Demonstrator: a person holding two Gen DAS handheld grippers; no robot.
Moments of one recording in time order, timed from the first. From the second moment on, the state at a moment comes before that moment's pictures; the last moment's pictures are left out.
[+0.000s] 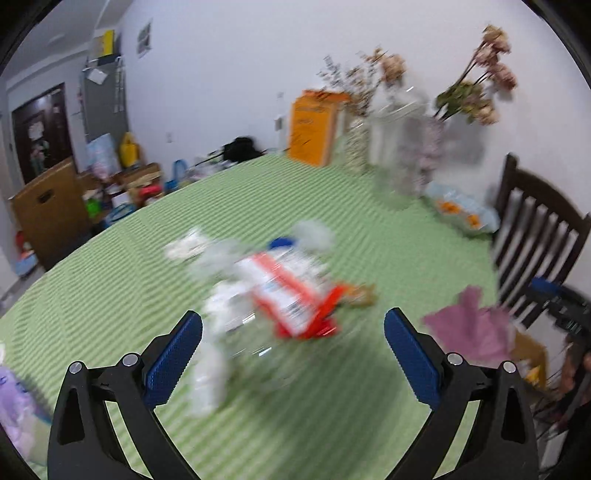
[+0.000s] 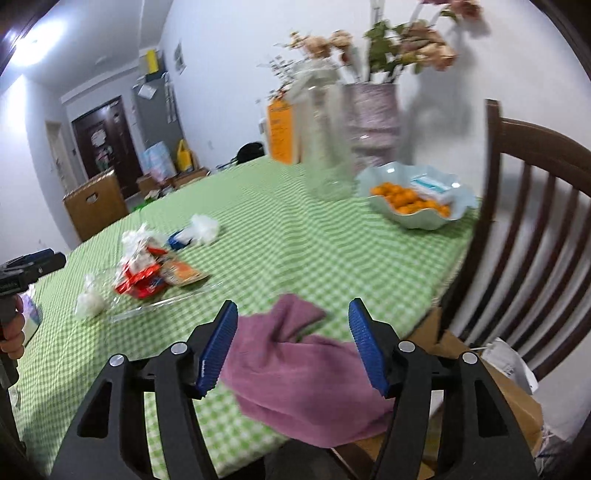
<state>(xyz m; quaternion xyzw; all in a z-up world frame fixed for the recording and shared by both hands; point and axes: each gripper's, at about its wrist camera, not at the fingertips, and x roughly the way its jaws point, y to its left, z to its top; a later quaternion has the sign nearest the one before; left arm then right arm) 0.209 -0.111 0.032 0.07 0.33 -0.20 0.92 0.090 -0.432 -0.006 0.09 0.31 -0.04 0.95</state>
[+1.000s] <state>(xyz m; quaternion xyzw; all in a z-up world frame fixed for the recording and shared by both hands) 0.241 -0.024 -0.038 0.01 0.41 -0.14 0.90 0.130 -0.402 -0.071 0.06 0.40 -0.04 0.91</state>
